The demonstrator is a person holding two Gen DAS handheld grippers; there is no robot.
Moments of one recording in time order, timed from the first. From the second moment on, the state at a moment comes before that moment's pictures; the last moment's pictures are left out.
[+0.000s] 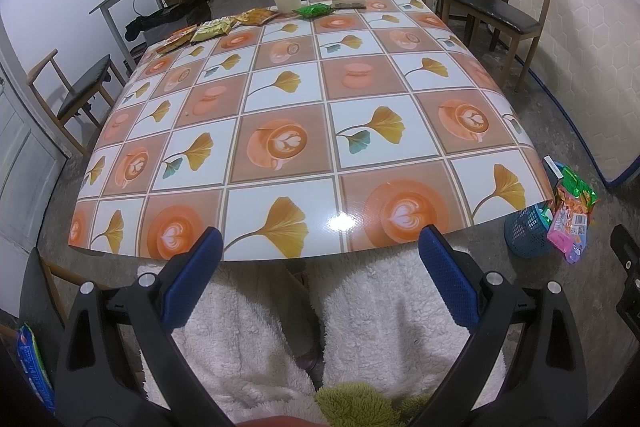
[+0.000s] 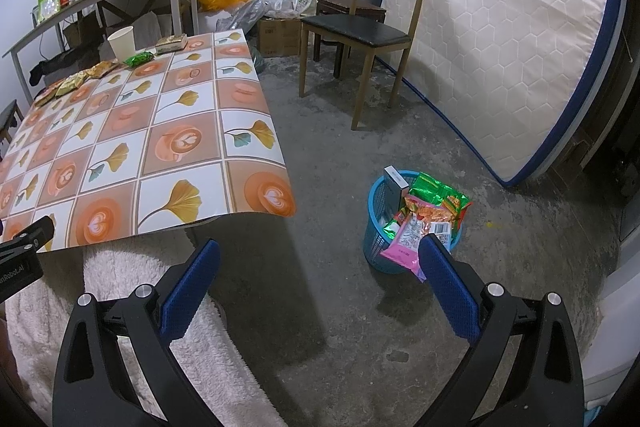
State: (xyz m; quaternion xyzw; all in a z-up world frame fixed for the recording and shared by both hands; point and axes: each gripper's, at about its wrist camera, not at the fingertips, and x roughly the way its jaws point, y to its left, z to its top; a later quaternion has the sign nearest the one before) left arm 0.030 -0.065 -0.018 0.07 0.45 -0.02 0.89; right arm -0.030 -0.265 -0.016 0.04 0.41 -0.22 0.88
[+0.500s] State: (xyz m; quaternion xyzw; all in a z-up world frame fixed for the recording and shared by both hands) left arm 0.030 -0.064 -0.020 0.07 0.45 -0.02 0.89; right arm -0.030 -0.264 -0.016 0.04 0.41 -0.22 0.88
